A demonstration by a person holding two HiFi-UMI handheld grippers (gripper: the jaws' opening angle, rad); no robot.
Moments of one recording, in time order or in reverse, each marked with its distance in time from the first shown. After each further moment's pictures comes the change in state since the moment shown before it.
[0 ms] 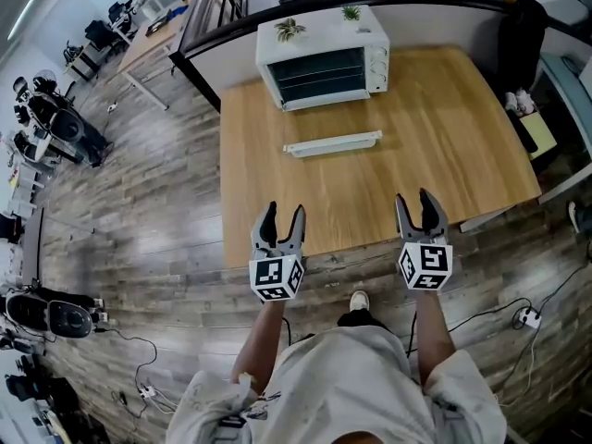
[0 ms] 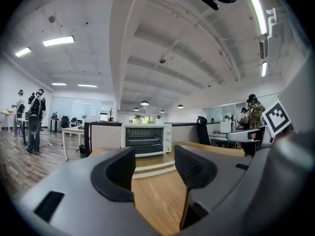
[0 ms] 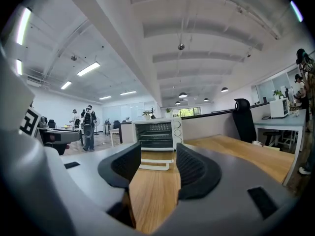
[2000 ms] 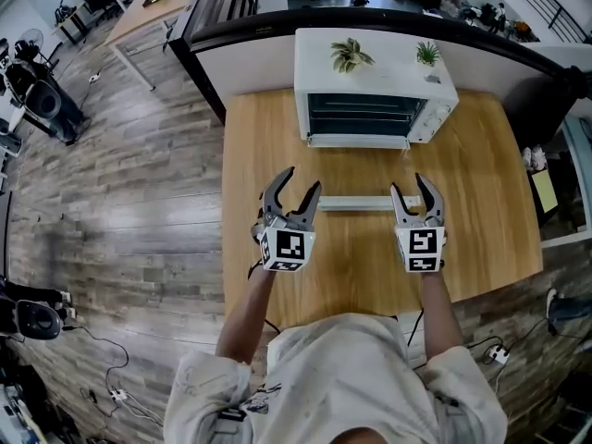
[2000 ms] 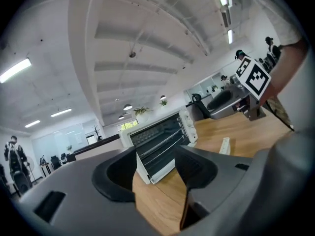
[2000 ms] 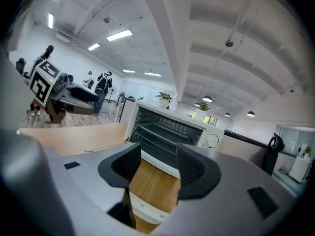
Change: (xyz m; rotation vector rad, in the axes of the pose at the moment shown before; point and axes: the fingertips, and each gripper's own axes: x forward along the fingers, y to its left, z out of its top) left arm 0.222 0.120 0.006 0.442 0.017 -0.107; right arm 0.267 0.052 0.019 -0.441 0.118 0.105
